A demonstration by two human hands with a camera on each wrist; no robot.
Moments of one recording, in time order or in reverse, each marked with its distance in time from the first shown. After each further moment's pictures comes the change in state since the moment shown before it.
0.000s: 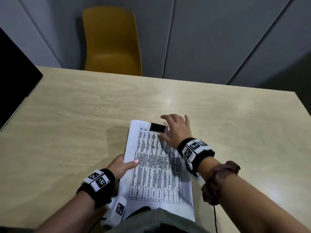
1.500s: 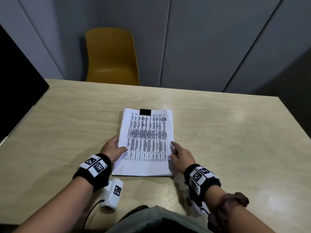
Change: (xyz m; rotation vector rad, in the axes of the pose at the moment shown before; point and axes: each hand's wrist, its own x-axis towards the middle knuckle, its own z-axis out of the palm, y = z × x) left_hand -0.006 0.043 -0.016 0.079 0.274 0.144; right_hand -0.082 0.015 0.025 0.383 -0.118 0.315
